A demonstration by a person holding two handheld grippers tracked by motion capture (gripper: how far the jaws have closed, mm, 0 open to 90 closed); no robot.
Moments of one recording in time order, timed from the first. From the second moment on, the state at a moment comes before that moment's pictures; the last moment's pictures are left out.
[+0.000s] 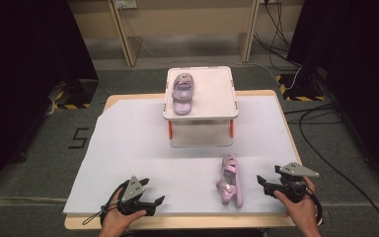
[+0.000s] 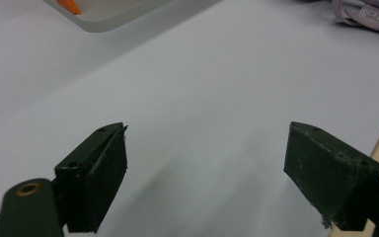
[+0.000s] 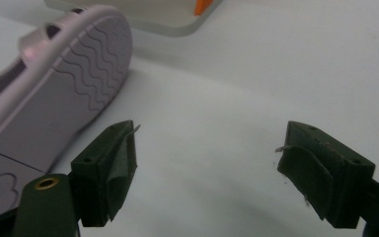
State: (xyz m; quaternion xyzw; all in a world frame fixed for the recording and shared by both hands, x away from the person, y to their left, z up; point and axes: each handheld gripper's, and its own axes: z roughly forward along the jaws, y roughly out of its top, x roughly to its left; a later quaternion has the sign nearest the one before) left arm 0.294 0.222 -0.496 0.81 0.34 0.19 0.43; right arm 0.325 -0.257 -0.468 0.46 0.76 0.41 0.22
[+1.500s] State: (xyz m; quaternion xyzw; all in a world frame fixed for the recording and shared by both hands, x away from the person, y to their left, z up) left arm 0.293 0.222 -0.498 0.82 0.34 0.19 0.43; right arm 0.325 -0.206 -0.460 0.41 0.80 0.40 0.18
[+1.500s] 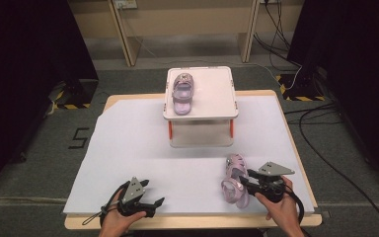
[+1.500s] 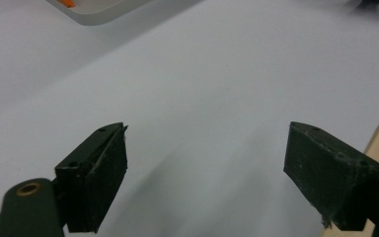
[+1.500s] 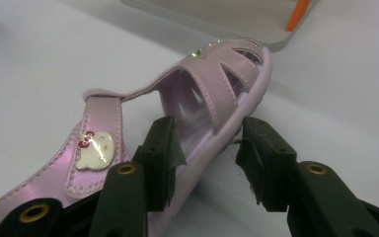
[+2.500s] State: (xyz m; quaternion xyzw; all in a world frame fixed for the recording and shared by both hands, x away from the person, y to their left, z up) left arm 0.293 0.224 -0.496 0.82 0.34 0.19 0.42; right arm 0.306 -0.226 -0.446 0.41 0.78 0.43 0.21
